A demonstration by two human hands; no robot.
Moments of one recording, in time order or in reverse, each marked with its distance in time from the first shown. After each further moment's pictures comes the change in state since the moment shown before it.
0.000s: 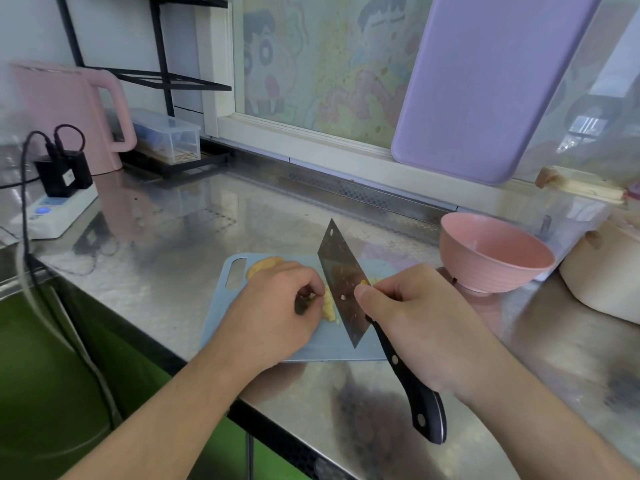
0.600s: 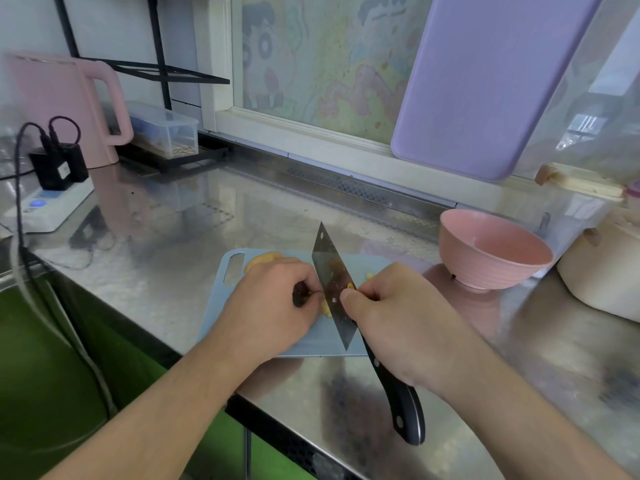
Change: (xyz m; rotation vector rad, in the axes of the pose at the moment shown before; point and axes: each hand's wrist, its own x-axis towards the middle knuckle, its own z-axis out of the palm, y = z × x) left_hand 0.003 0.001 0.000 0.008 0.016 0.005; right_hand 0.011 0.003 0.019 -0.027 -0.025 0.092
